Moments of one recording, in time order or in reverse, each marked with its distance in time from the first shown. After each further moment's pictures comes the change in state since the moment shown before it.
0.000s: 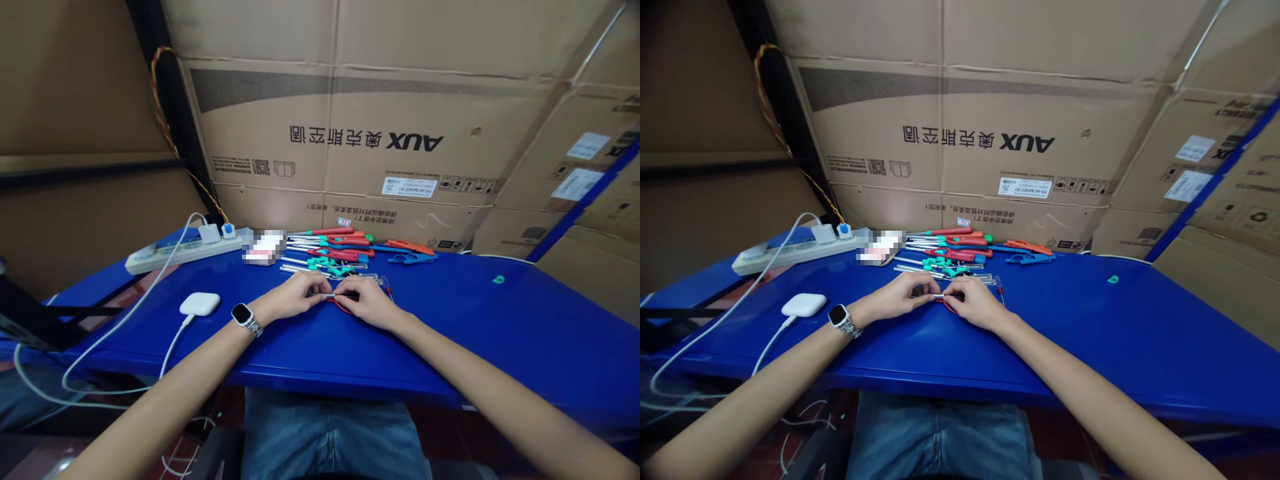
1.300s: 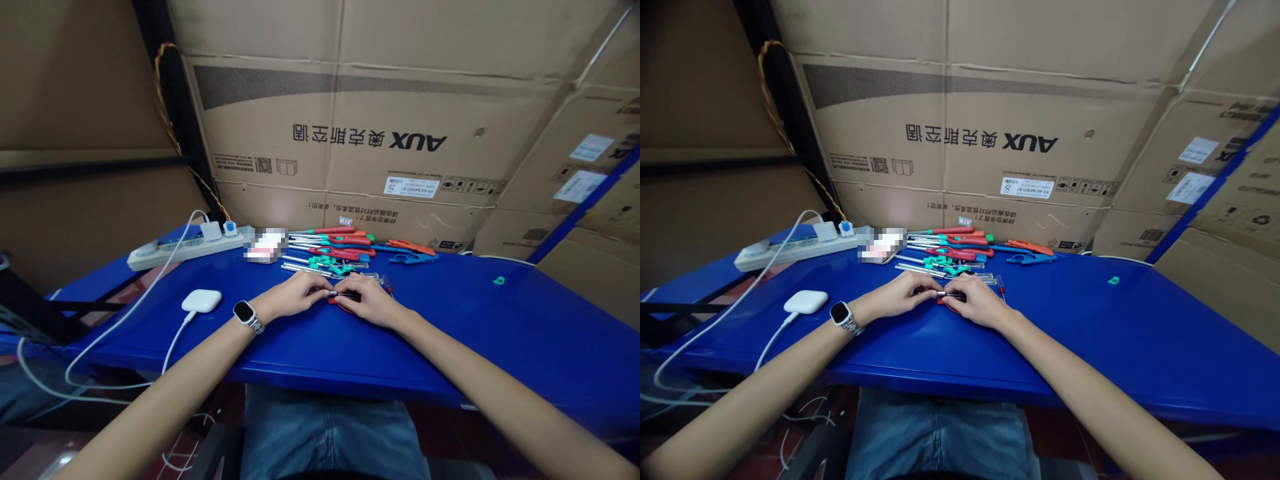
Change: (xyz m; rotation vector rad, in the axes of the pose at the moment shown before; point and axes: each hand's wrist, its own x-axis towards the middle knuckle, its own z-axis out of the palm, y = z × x) left_hand 0.000 -0.003 -0.001 0.050 -0.027 0.065; right_hand 0.000 0.007 -0.002 -0.012 -0.033 -0.167
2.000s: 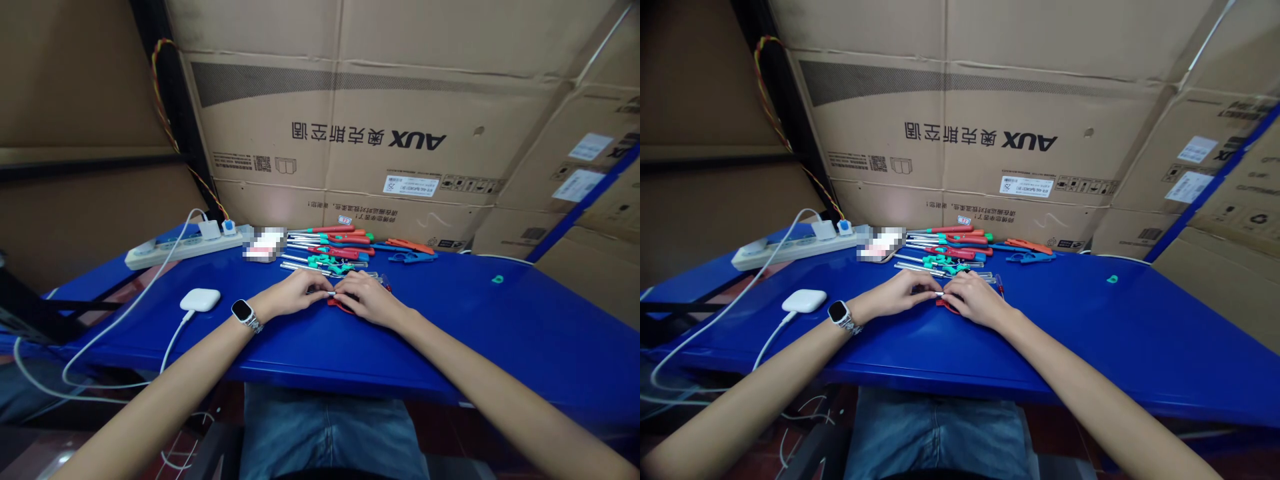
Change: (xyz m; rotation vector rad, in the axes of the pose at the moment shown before) left_hand 0.000 0.002 -0.002 -0.045 -0.001 0.008; right_hand 0.001 -0.008 -0.008 -0.232 -0.068 -0.105
